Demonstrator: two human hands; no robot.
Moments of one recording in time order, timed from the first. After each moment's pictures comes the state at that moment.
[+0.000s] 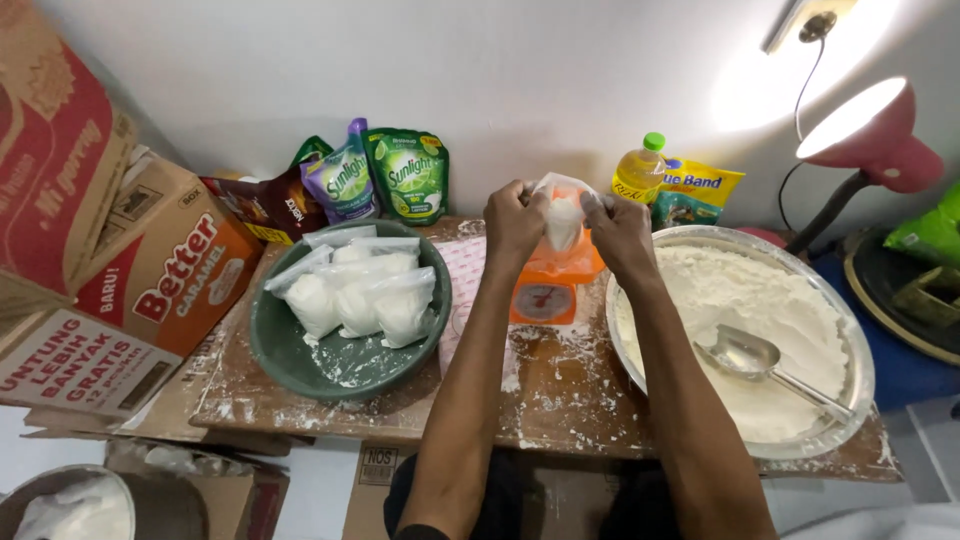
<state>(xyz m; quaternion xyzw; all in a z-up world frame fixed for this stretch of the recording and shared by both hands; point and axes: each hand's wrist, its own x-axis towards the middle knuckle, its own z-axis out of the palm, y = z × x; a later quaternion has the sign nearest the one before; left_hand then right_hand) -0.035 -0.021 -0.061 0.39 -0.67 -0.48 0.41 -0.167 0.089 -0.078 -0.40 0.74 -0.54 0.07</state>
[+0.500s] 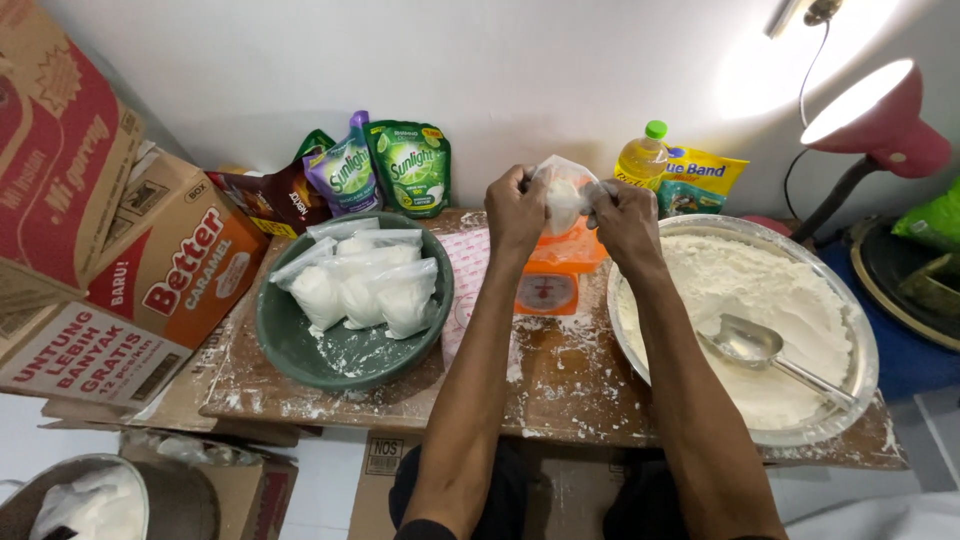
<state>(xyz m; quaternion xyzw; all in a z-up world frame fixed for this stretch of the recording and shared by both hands) -0.014 0.021 -0.017 0.34 -0.61 -0.53 0.48 -0.132 0.115 -0.024 -0.40 0.71 -0.57 0.11</state>
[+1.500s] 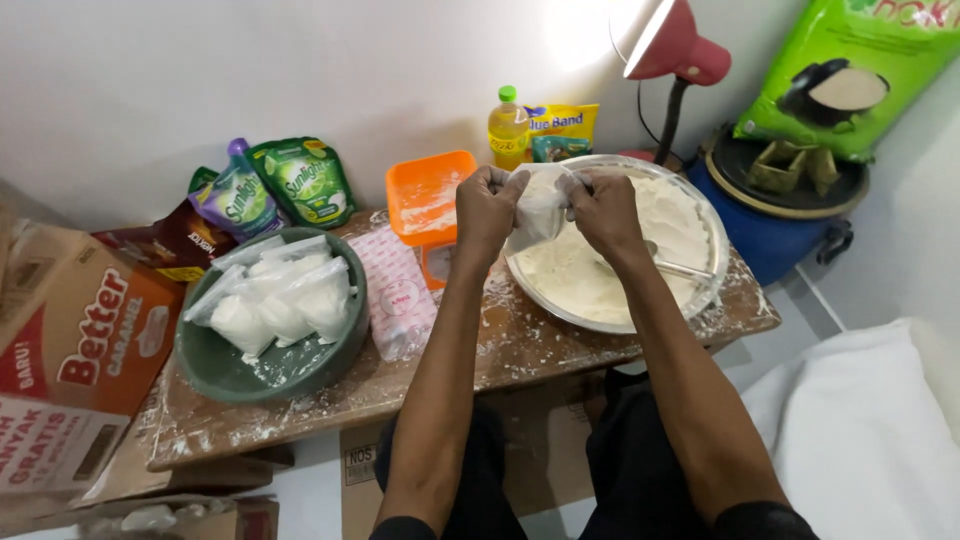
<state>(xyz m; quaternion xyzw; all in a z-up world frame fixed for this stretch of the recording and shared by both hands) -0.053 0.139 -0.016 0.21 -0.65 -0.62 0.38 -0.159 0.272 -0.009 -0.39 0.73 -0.56 0.00</state>
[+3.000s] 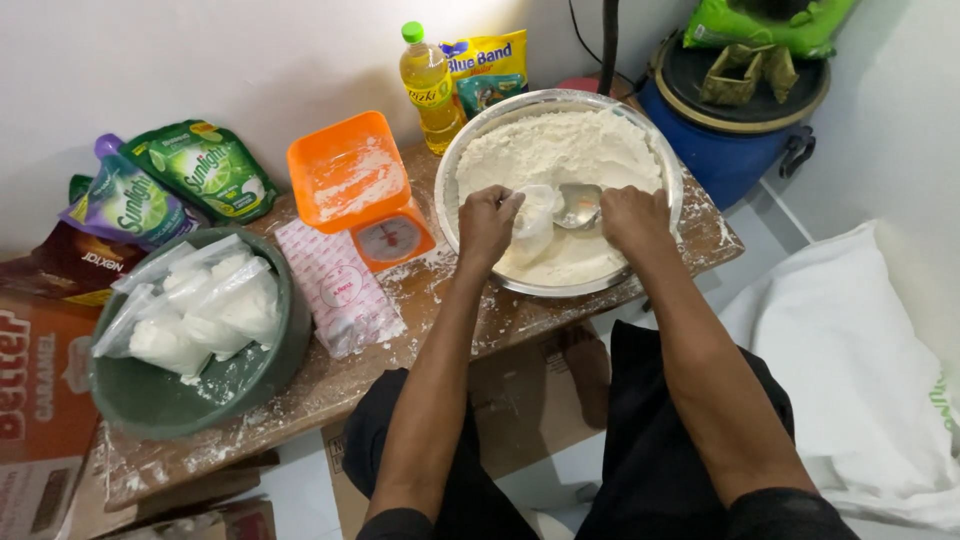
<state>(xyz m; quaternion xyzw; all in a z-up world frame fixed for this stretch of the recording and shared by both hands) -0.117 0.182 -0.141 0.27 -0.82 -0.47 0.18 -0.245 0.370 -0.151 -0.31 0.95 -0.02 0.05</state>
